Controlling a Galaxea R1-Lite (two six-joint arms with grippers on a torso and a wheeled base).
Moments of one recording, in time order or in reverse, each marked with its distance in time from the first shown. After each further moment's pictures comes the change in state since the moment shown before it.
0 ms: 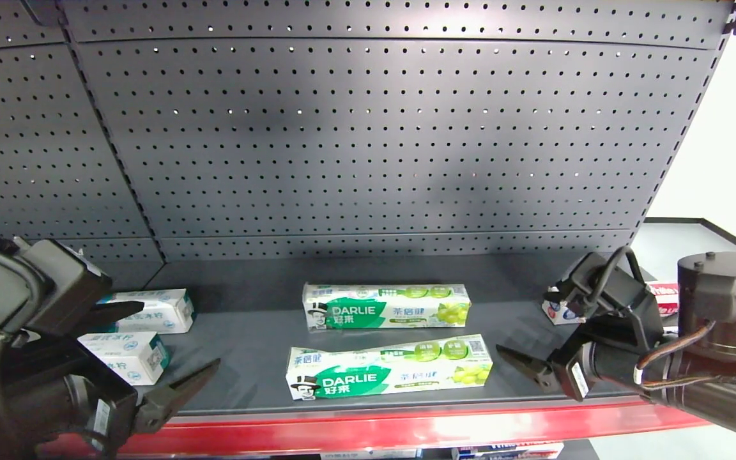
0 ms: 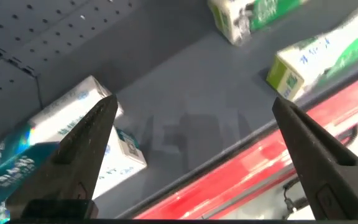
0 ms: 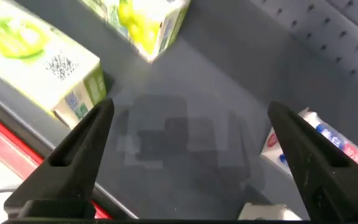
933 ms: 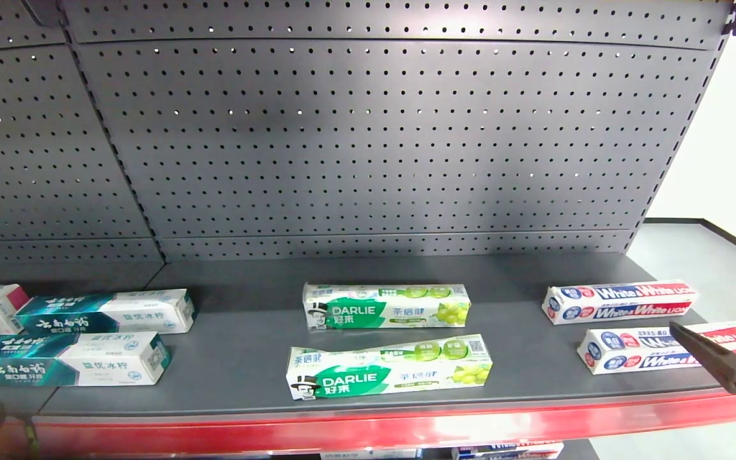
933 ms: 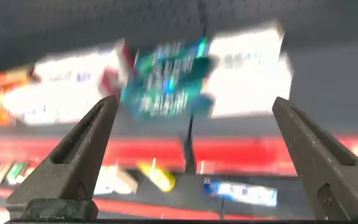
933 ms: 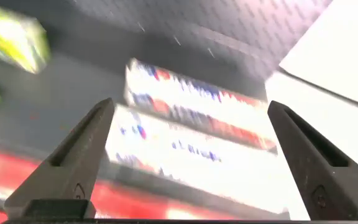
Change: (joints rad) left arm 0.353 -0.565 0.297 0.013 0.217 -0.010; right arm -0.353 -0.554 0.231 0.070 -0.012 0.046
